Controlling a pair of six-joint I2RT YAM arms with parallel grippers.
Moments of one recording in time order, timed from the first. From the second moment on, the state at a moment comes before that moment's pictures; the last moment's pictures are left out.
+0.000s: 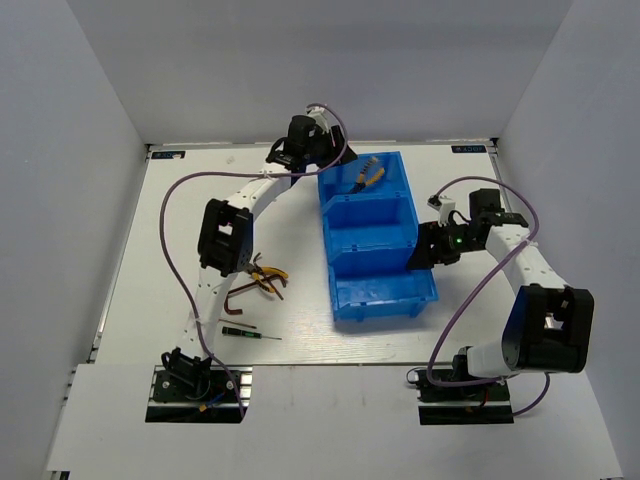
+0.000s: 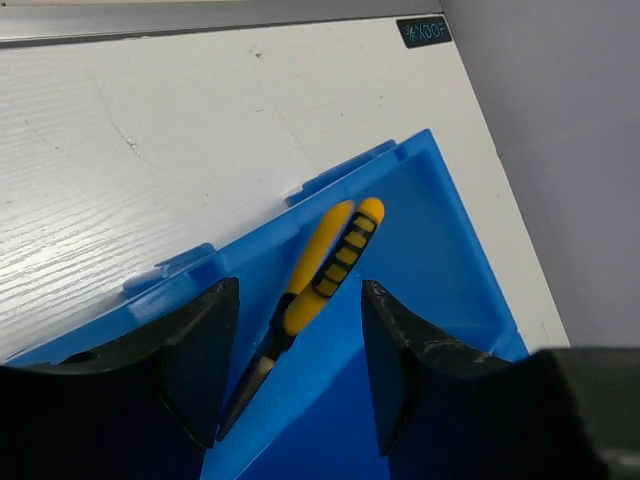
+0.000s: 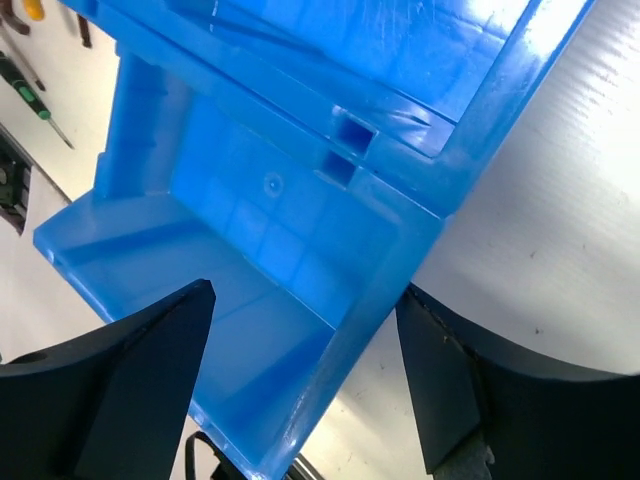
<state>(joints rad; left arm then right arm) -0.45 2.48 2.20 -0.09 0.36 -0.55 -0.02 1.40 0.96 -0.79 -0.75 -0.31</state>
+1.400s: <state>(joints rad) -0.44 1.15 1.03 -0.68 -0.10 -0.57 0.37 1.63 1.38 -0.68 -0.55 -0.51</state>
